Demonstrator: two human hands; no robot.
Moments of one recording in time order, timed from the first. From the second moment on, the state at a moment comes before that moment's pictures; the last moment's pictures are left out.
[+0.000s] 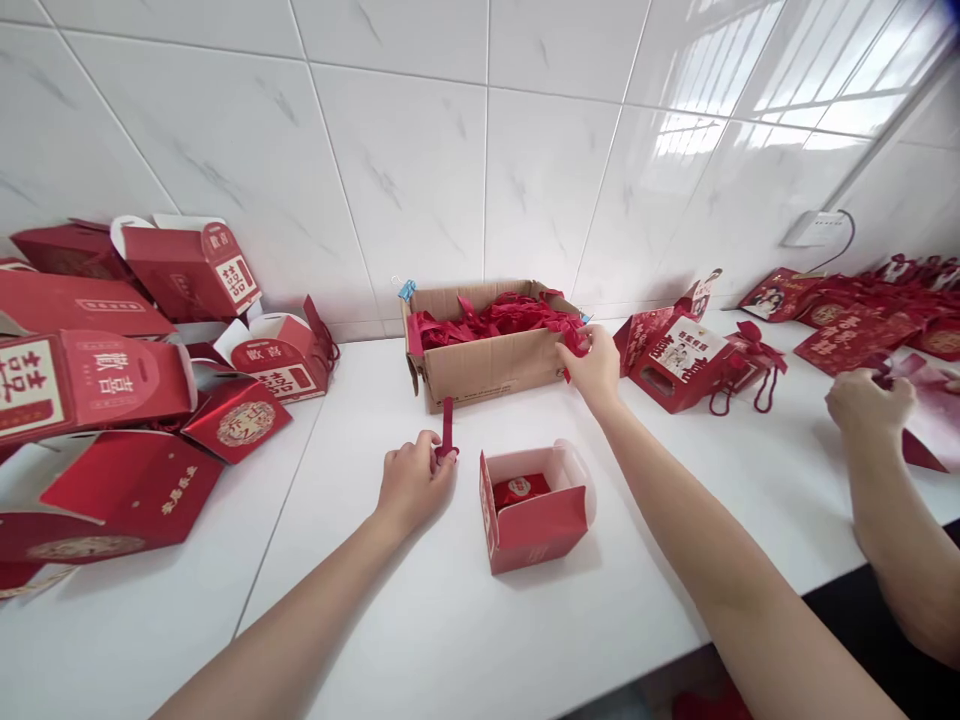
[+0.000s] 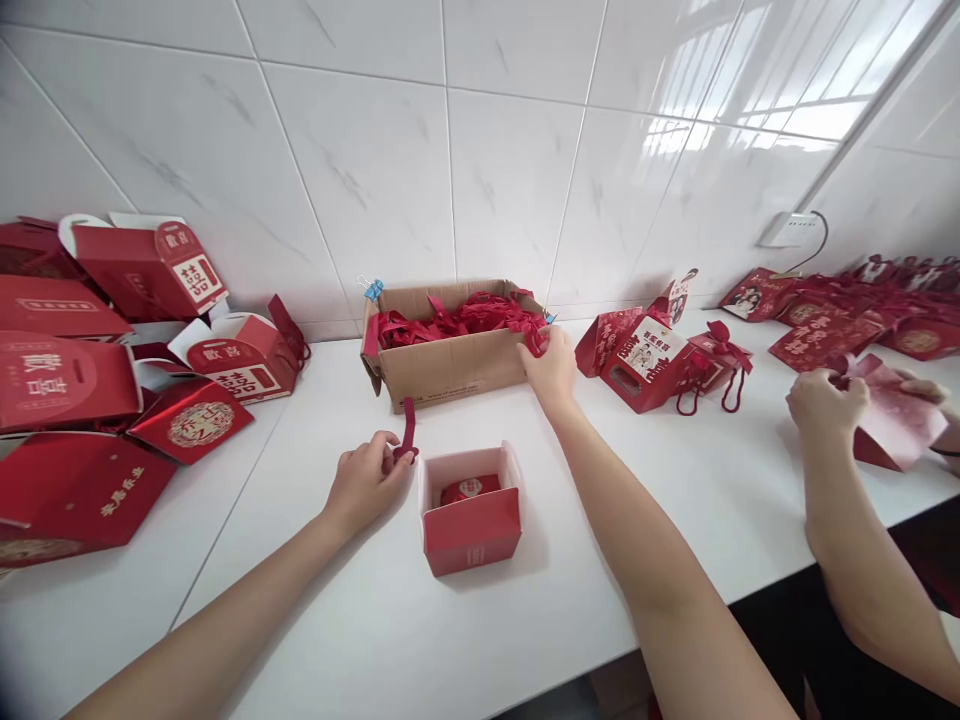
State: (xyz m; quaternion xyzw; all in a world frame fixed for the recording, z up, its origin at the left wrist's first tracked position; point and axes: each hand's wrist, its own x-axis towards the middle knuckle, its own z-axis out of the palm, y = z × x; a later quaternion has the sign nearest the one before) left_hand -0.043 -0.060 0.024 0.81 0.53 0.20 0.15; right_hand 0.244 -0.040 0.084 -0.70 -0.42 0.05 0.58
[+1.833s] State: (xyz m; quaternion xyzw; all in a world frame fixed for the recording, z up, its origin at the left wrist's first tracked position) left_hand 0.015 -0.075 0.164 0.79 0.40 0.20 0.42; right_hand 0.211 -0.132 0.172 -0.58 -0.64 0.26 0.44
